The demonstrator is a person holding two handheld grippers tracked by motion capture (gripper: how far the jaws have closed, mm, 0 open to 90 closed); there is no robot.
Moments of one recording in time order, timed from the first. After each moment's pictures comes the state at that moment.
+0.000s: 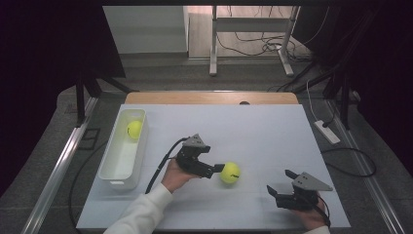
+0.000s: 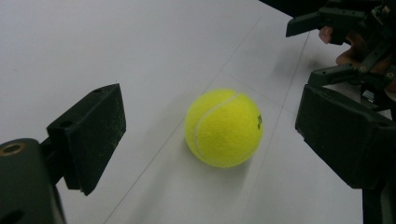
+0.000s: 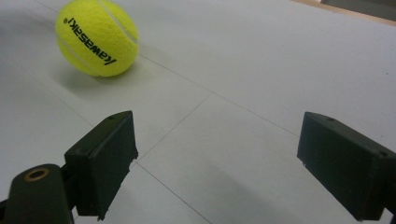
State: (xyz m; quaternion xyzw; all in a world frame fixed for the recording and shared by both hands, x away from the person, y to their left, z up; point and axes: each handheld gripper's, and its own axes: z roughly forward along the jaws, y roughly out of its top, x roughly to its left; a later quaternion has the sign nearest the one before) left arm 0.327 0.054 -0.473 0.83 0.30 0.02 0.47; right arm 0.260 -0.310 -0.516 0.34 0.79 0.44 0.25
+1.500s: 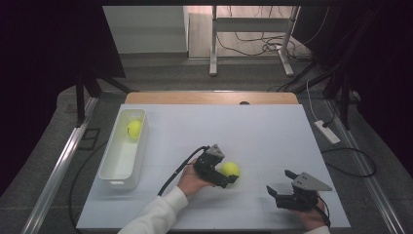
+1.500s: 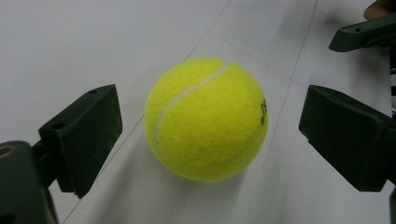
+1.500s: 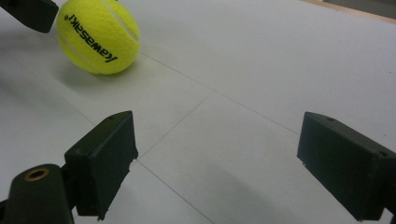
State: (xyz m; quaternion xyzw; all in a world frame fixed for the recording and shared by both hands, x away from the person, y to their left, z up) left arm 0.331 0.006 -0.506 0.87 0.28 0.00 0.41; right arm 0.260 -0.309 -0.517 0.34 0.79 0.44 0.24
